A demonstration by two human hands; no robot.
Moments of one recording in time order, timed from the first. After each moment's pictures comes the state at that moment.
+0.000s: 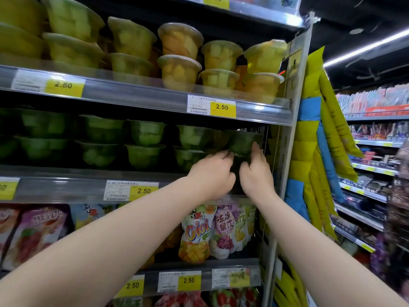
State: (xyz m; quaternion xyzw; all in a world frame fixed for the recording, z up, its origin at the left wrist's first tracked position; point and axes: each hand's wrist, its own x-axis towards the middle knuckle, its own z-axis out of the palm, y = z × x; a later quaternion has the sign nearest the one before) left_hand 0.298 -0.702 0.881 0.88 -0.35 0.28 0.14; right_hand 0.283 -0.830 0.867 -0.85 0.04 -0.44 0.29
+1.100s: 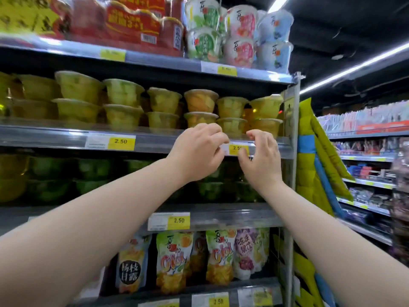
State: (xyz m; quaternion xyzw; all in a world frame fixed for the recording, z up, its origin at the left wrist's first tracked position) left_hand 0.236 -0.581 0.984 0.74 -0.43 0.51 0.08; right_hand 0.226 -0.761 0.953 -0.76 -0.07 -0.62 0.16
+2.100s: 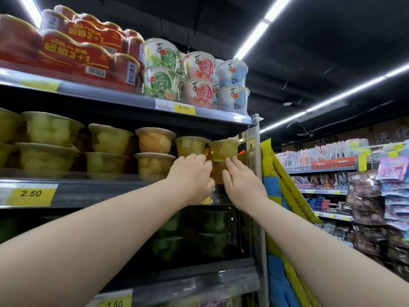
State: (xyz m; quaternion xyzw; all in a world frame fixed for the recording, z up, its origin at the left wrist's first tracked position) left_hand 0.293 -0.685 1.037 0.80 -0.36 0.47 -0.01; right_hand 0.258 -0.839 1.012 -0.88 0.05 -0.48 0.04
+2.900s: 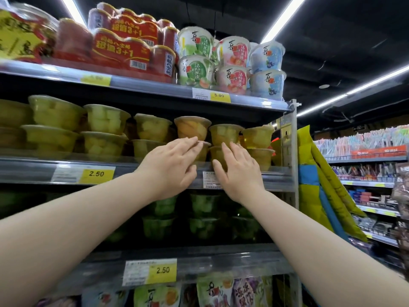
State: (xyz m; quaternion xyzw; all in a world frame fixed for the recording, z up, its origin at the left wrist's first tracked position) left_hand 0.290 -0.564 1.015 0.78 -0.35 0.52 -0.02; right_hand 0.272 -0.758 1.004 -0.88 -0.01 -0.48 0.02
